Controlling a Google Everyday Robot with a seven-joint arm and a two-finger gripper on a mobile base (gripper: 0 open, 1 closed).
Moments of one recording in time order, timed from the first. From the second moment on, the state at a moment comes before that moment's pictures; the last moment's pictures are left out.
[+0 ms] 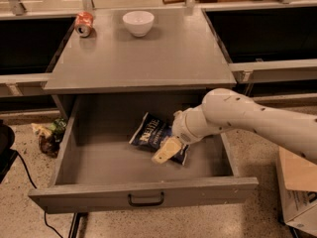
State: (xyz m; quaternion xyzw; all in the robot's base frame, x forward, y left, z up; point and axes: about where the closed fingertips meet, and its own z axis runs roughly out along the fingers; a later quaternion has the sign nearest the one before) arm 0.559 -0.029 0.684 -0.52 0.79 0.15 0.30
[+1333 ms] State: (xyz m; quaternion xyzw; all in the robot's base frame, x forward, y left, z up) arm 0.603 -0.027 0.633 -0.51 0.78 0.17 0.32
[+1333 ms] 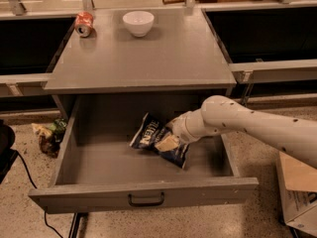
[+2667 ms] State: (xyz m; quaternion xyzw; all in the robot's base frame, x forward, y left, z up) arm 0.541 -0.073 0.788 -0.55 0.66 0.21 0.47
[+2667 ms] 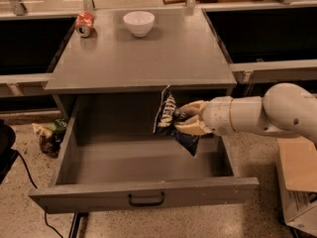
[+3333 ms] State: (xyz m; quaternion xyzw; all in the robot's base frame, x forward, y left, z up) arm 0.557 -0.060 0.815 -0.58 0.64 0.19 0.47
